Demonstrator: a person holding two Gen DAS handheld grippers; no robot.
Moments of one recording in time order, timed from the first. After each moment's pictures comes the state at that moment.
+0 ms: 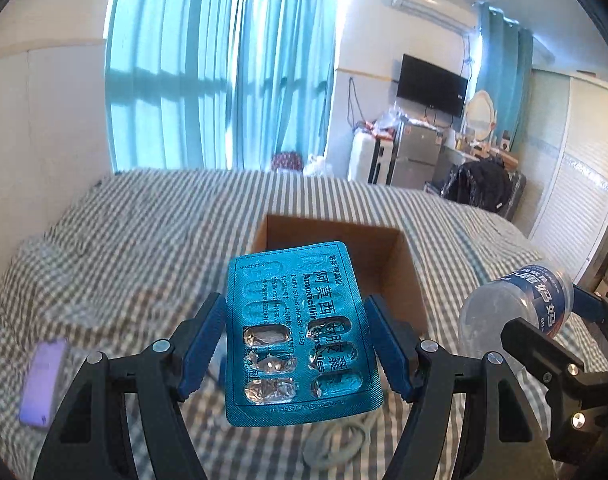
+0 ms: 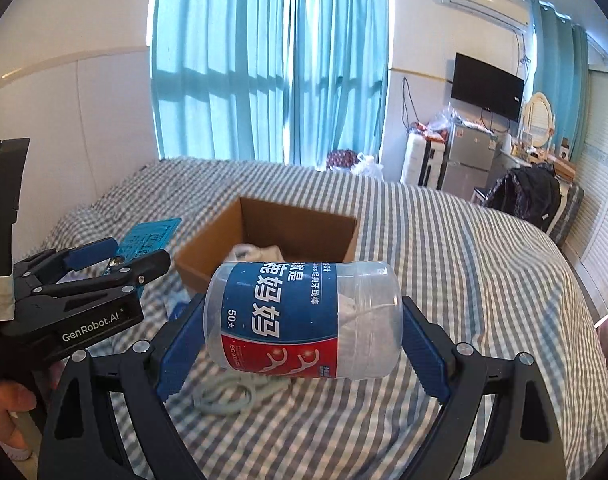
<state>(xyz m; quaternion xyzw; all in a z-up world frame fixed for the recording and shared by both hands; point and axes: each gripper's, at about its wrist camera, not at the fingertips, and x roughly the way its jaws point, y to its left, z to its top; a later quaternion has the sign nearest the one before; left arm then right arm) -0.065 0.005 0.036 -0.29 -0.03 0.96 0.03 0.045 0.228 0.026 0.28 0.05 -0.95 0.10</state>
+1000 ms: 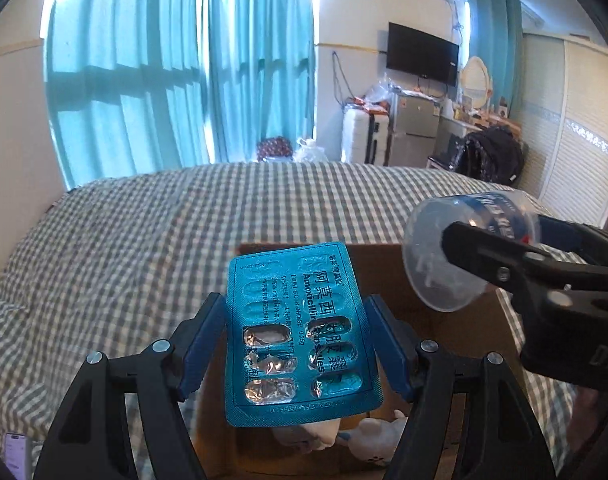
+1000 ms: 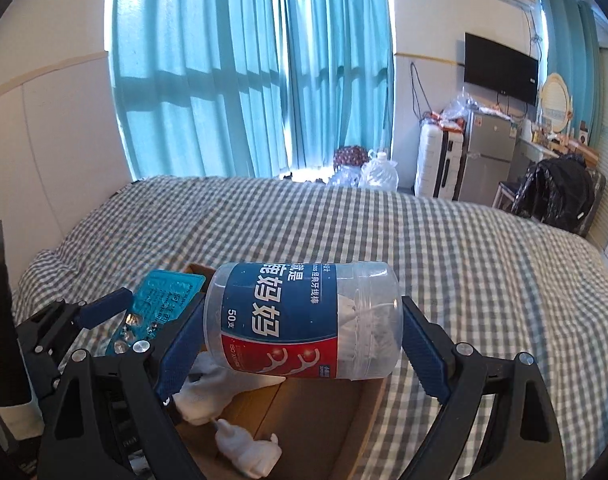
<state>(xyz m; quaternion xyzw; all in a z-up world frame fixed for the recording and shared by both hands) -0.241 0.026 -0.032 -0.32 0.02 0.95 0.06 -0.177 0.205 -0.009 0.30 0.01 -0.95 0.11</state>
